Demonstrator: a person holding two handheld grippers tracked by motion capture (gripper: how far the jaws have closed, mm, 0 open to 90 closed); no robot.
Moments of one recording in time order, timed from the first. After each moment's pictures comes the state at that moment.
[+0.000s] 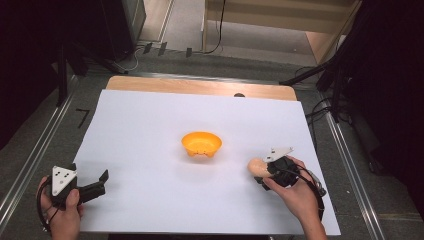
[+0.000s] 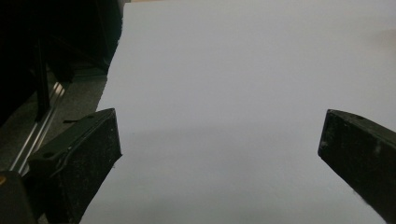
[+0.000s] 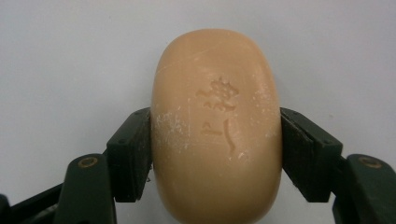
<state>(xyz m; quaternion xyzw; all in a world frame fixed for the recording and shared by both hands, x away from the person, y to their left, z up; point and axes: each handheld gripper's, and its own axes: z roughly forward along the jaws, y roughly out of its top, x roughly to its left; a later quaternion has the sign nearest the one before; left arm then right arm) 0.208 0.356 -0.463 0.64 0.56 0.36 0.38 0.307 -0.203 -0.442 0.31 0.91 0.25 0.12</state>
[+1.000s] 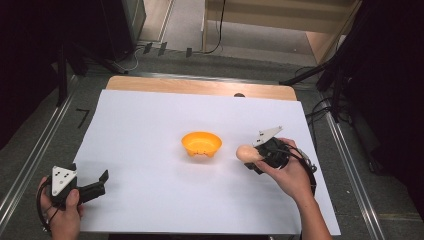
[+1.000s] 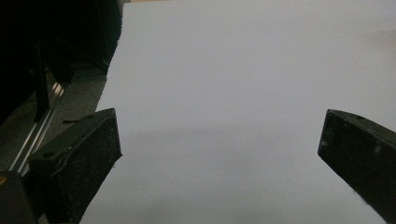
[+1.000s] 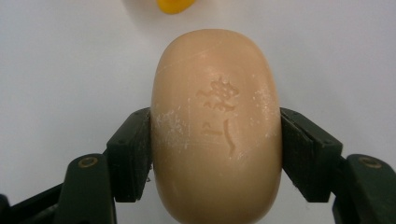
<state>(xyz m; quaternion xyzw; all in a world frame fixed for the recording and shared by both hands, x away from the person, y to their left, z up) 0.208 0.356 -0.463 0.64 0.56 0.36 0.38 0.348 -0.175 -0.412 0.24 0.93 0.27 0.09</state>
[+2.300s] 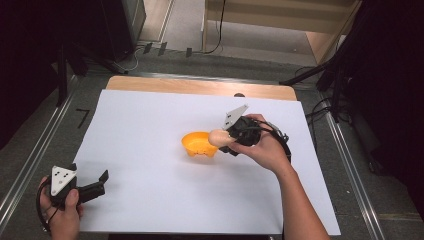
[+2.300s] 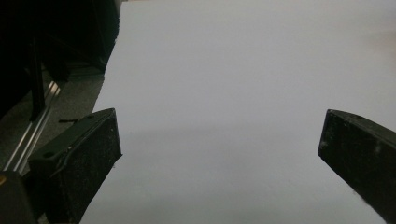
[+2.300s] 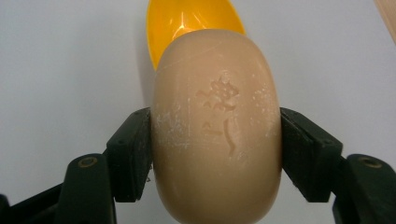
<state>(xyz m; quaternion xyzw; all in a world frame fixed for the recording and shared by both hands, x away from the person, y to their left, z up) 0.208 0.357 -0.463 0.64 0.56 0.35 0.39 0.392 -0.095 -0.377 0.10 0.95 0.28 0.08</state>
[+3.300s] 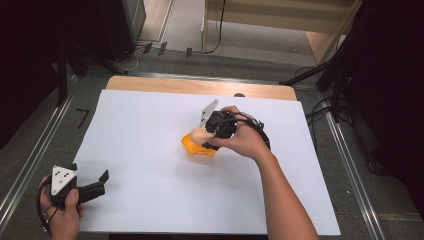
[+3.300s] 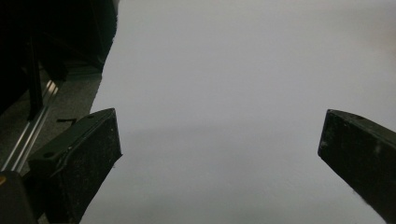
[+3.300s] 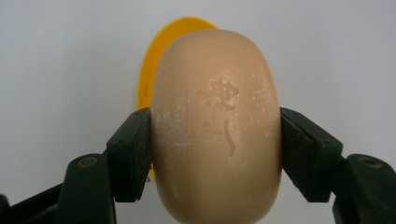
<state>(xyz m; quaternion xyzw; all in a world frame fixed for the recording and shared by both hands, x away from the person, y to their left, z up) 0.209 0.357 -0.463 0.65 0.56 0.35 0.39 0.415 -0.037 -0.383 0.04 0.97 0.25 0.07</state>
